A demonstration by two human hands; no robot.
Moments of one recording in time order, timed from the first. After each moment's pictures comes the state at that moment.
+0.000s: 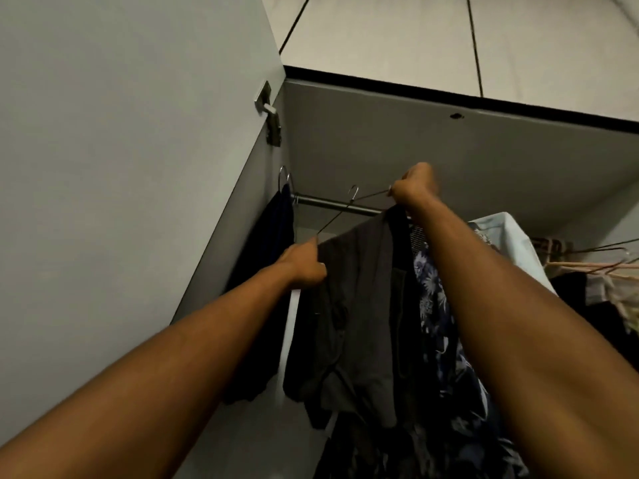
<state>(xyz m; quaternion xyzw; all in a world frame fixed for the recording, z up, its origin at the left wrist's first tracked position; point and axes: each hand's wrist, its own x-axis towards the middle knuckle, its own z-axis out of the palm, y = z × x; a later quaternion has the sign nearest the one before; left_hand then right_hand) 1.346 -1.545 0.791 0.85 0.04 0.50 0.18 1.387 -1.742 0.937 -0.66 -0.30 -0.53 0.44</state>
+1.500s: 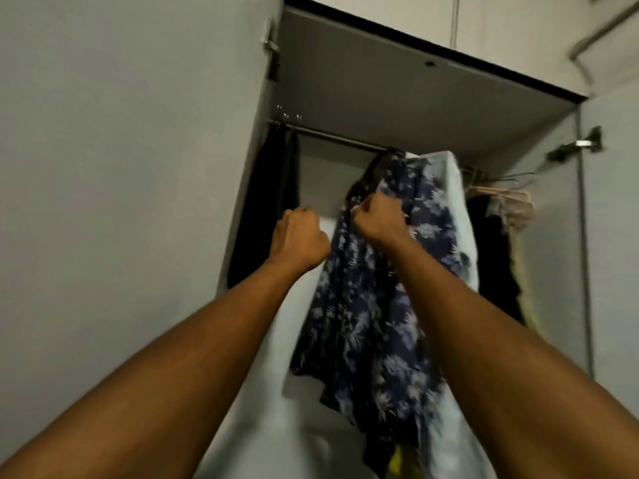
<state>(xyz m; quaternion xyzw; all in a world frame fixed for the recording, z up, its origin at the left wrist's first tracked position) 1.218 -1.611 0.652 0.82 0.00 0.56 0.15 1.278 -1.758 0.711 -0.80 -0.25 -0.47 0.28</state>
